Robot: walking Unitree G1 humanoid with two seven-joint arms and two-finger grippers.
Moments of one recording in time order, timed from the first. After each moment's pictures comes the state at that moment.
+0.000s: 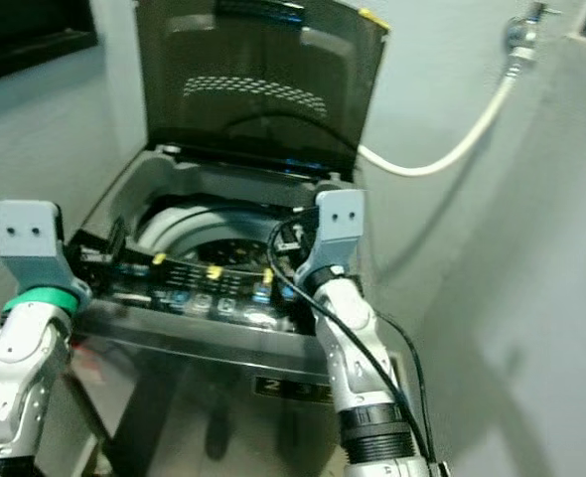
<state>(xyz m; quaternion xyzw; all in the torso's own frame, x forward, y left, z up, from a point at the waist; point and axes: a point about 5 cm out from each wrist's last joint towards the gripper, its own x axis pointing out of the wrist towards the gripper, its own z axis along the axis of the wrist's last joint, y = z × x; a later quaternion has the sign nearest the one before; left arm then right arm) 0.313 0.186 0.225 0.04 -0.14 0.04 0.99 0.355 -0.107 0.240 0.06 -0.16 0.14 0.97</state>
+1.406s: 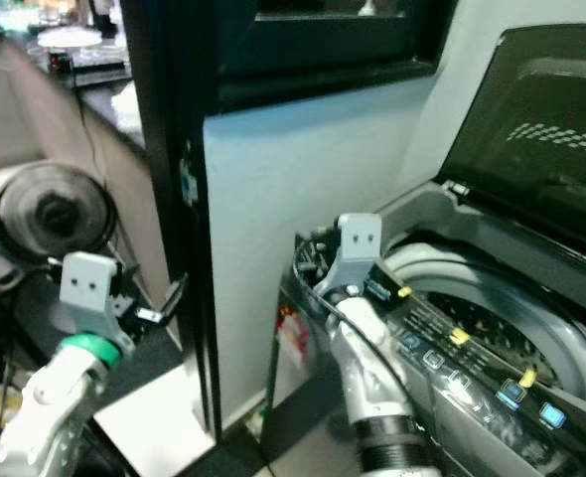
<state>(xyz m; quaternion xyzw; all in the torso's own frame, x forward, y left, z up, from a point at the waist) 0.301 0.143 0.177 -0.01 -0.11 -0.15 0.98 0.360 -0.131 0.216 0.08 -0.12 0.15 0.98</state>
